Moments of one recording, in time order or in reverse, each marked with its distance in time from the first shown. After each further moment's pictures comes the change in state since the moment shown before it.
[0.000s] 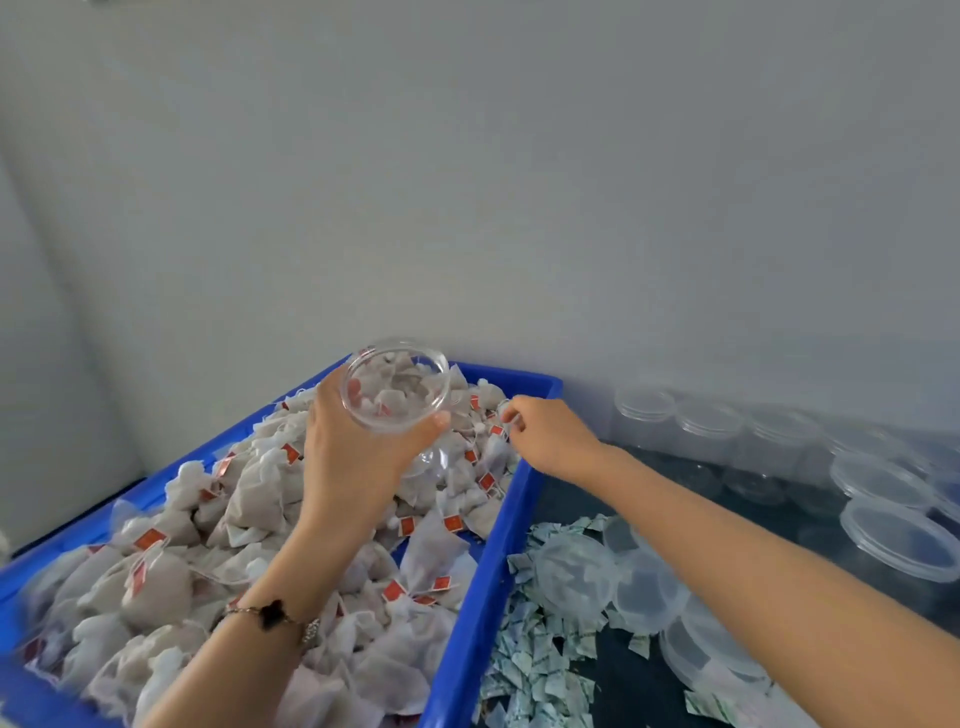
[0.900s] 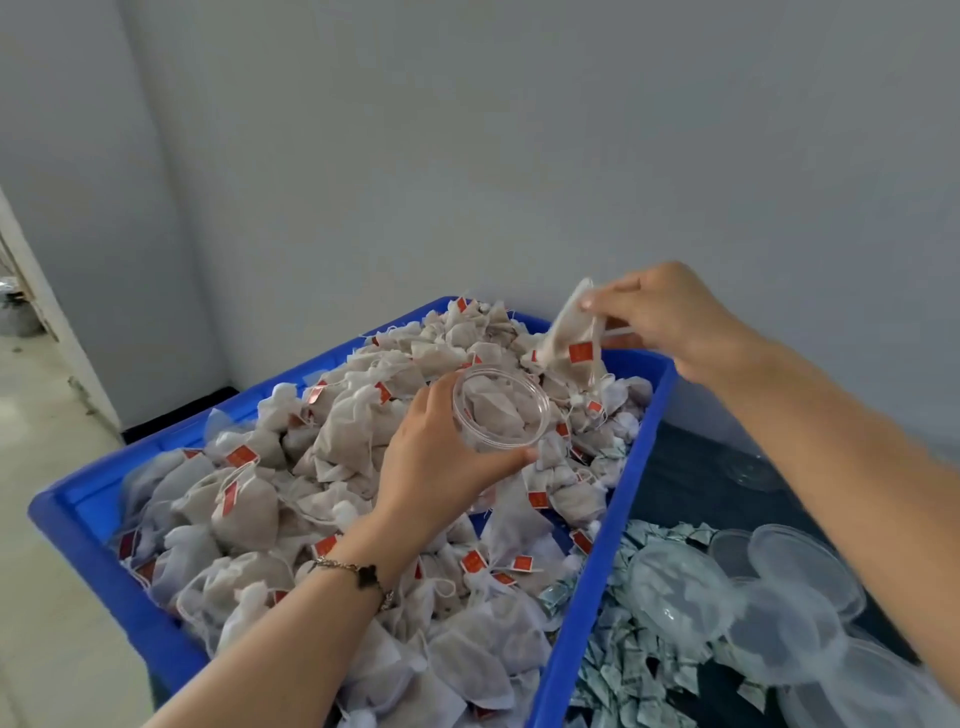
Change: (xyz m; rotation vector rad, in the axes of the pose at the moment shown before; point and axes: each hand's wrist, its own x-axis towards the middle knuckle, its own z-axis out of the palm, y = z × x) left_hand 0.007 -0.074 -0.008 0.337 -0.118 0.054; right_hand 0.056 -0.060 -0.036 0.567 0.079 0.025
